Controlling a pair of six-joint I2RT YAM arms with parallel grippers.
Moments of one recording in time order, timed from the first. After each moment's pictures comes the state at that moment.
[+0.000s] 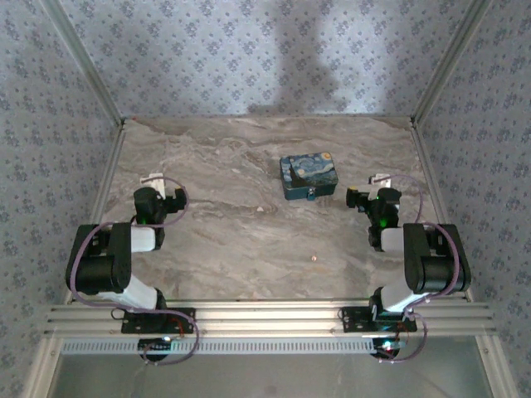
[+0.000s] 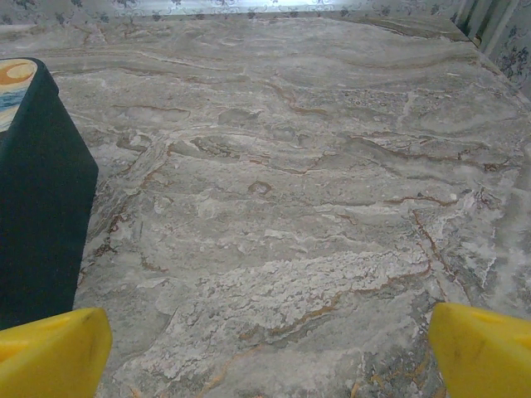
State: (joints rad) left arm 0.03 1.53 0.40 0.72 -0.04 -0.04; right arm -0.03 1.52 0.37 0.75 0.02 -0.01
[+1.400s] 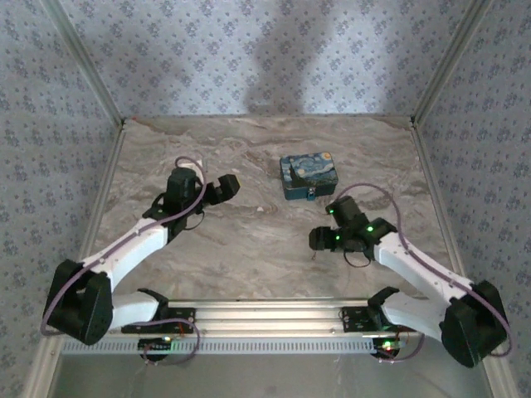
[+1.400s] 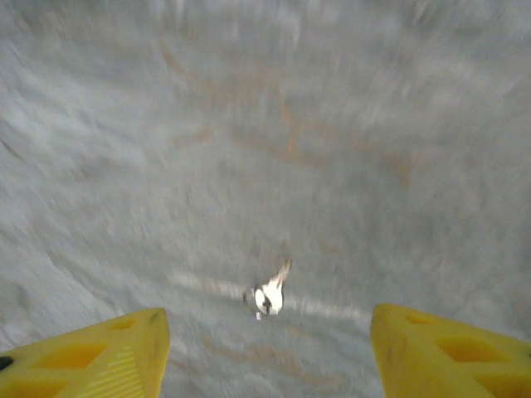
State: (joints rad) left arm -0.44 1.24 0.72 0.04 0.18 -0.71; right arm 0.58 1.09 0.65 -0.69 -0.09 0.52
